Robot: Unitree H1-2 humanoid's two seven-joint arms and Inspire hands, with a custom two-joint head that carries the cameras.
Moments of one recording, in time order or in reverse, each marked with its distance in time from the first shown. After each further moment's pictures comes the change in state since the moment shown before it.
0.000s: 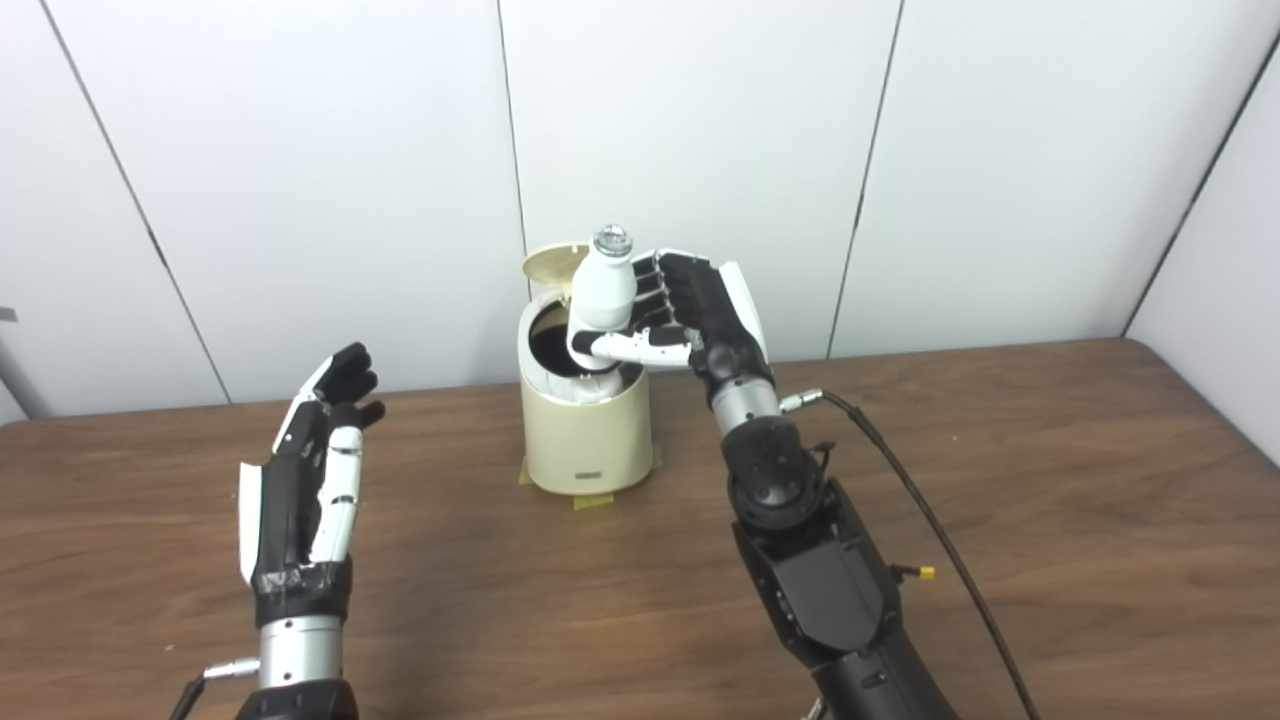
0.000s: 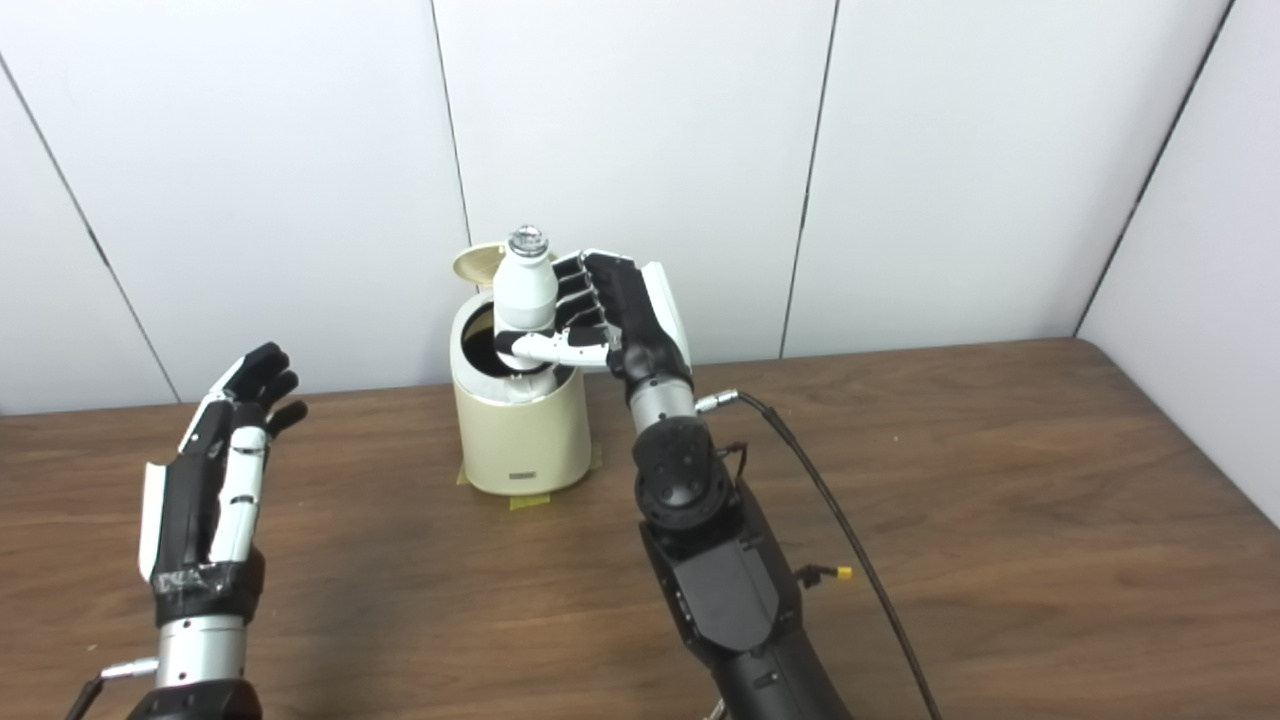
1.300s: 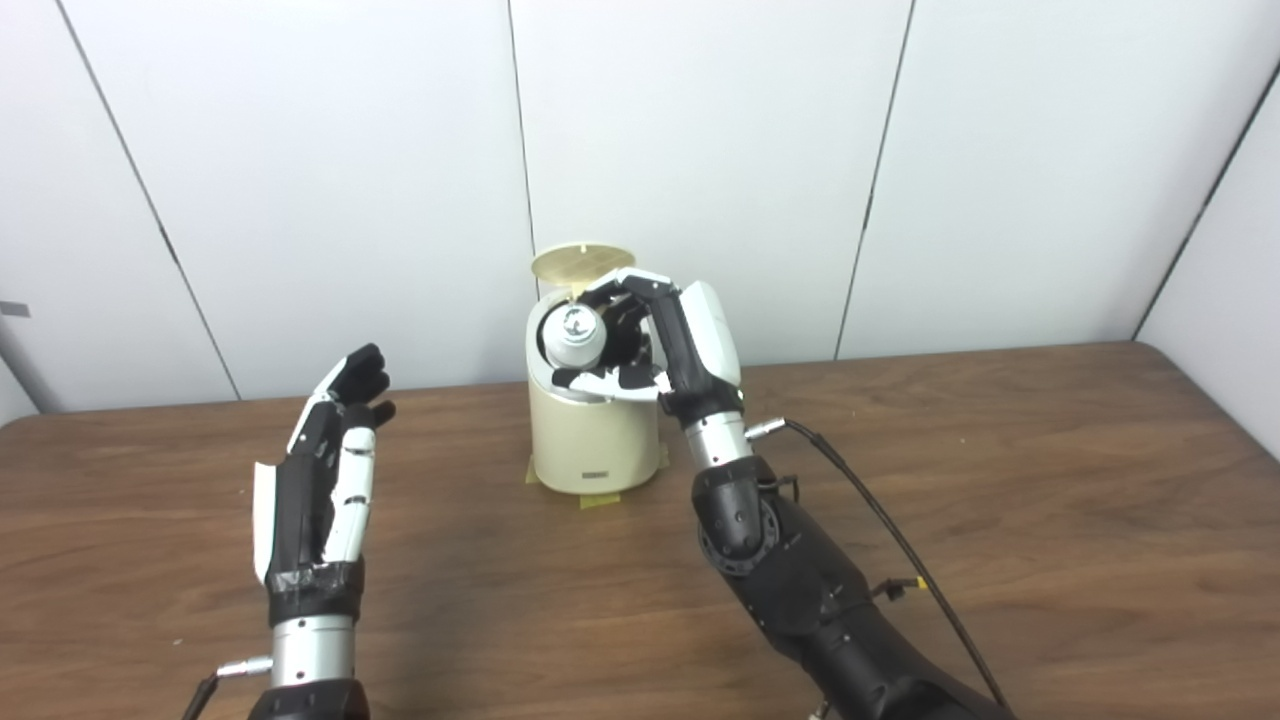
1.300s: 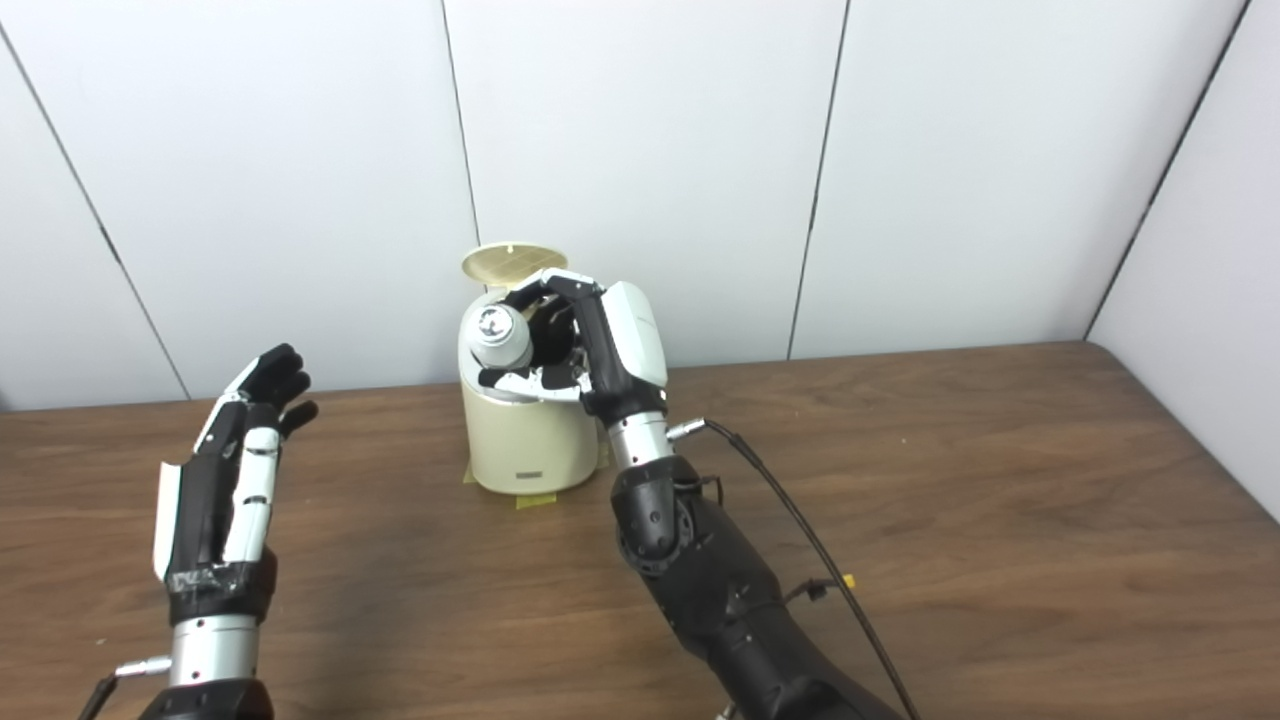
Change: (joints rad) left arm 0.005 -0.007 -0.005 -0.005 0.009 0.000 0.005; right arm -0.110 -0.032 0.120 0.502 -0.269 -0.537 -0.351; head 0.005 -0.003
